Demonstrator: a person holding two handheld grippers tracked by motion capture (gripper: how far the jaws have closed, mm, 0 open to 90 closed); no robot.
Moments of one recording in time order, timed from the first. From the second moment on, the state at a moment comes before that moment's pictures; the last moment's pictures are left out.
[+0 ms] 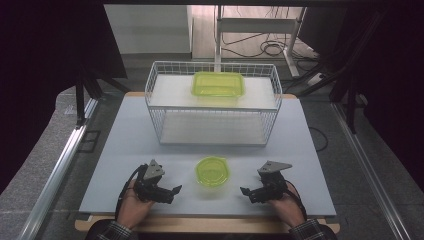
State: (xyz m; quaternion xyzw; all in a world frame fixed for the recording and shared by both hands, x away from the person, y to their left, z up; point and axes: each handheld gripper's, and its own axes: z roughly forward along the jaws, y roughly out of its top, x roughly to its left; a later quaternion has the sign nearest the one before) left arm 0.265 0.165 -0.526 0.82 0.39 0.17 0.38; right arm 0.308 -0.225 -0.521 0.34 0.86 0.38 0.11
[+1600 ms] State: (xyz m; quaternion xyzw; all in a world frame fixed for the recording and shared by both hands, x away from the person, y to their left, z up) left arm 0.261 0.164 -0.530 0.84 0.37 0.19 0.36; right arm 0.367 -0.181 -0.494 0.43 0.79 0.42 -0.09
